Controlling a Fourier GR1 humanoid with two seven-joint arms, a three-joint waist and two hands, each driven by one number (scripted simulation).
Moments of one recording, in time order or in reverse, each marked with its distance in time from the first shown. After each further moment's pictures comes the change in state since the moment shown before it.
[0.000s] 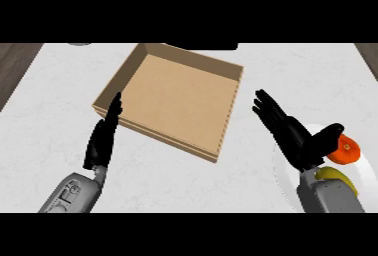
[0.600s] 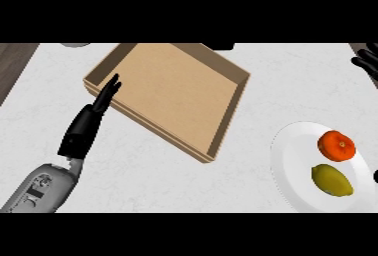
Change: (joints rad) left arm -0.053 0.160 -0.001 -0.135 0.005 -0.215 -0.140; right arm -0.134 -0.474 -0.322 -0.054 -0.106 0.529 -0.317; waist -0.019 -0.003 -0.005
